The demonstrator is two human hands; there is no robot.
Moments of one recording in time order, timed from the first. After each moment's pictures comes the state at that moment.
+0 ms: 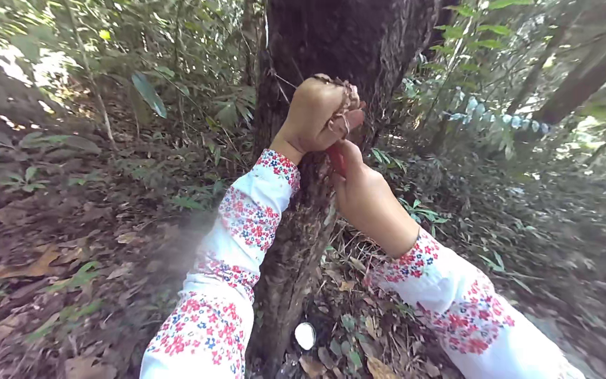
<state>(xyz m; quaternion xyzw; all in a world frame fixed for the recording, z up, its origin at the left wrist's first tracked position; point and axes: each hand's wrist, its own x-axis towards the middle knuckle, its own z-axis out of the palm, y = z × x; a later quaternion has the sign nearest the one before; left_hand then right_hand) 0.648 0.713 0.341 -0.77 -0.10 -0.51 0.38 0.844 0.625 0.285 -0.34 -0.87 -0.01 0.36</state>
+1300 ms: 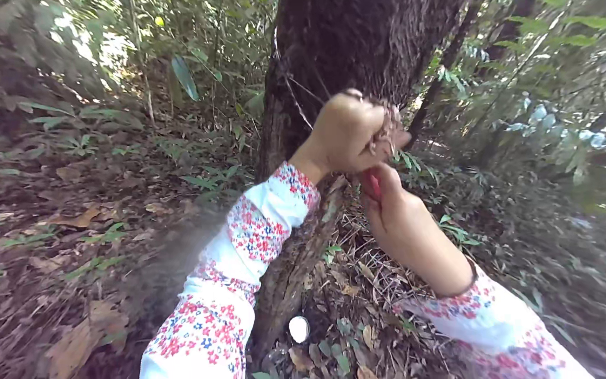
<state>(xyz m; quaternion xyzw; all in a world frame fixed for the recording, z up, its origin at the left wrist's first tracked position) 0.737 0.676 0.317 -0.73 -0.23 -0.49 0.41 0.921 0.657 0.263 -0.22 -0.90 -0.02 0.37</state>
